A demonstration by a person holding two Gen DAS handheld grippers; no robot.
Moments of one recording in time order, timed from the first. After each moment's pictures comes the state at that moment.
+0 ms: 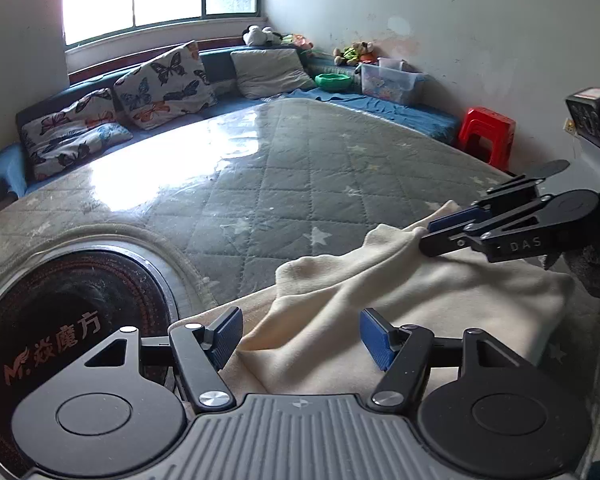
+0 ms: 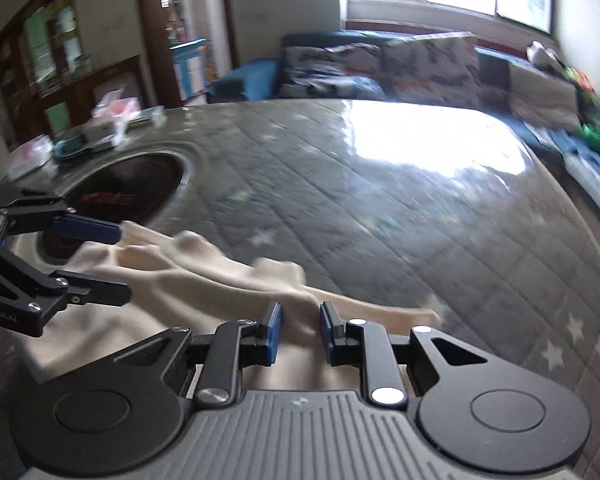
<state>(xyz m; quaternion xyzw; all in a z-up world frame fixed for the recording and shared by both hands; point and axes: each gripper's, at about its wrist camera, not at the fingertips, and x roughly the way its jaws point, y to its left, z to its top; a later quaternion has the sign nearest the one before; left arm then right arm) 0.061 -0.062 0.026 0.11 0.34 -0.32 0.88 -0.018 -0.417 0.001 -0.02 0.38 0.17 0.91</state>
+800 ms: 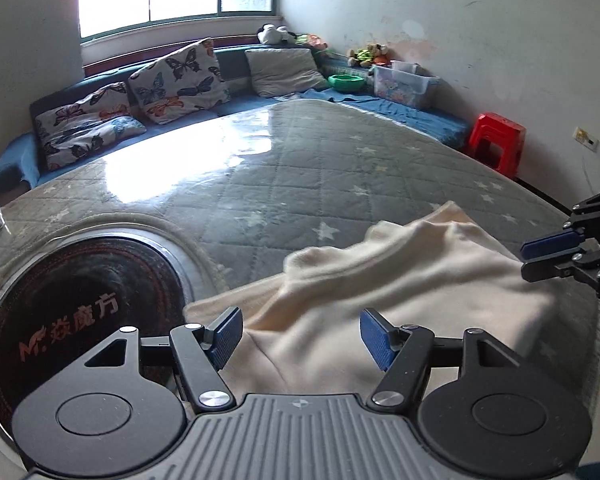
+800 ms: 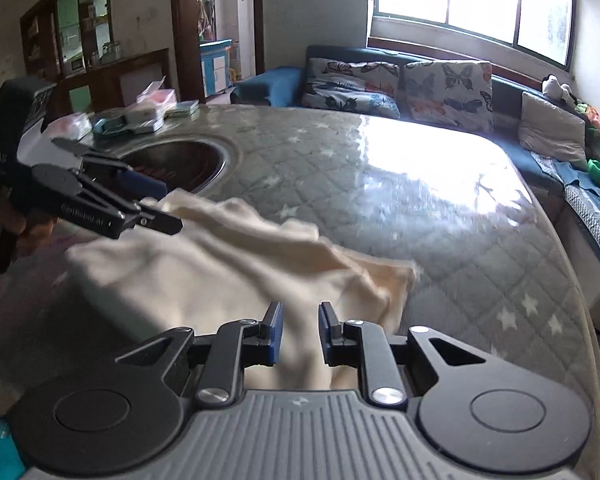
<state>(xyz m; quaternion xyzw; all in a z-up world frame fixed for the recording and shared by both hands) 0.035 -0.044 0.041 0.10 0.34 -0.31 0.88 -0.108 -0.437 0.031 -0.07 0.36 0.20 0.91</state>
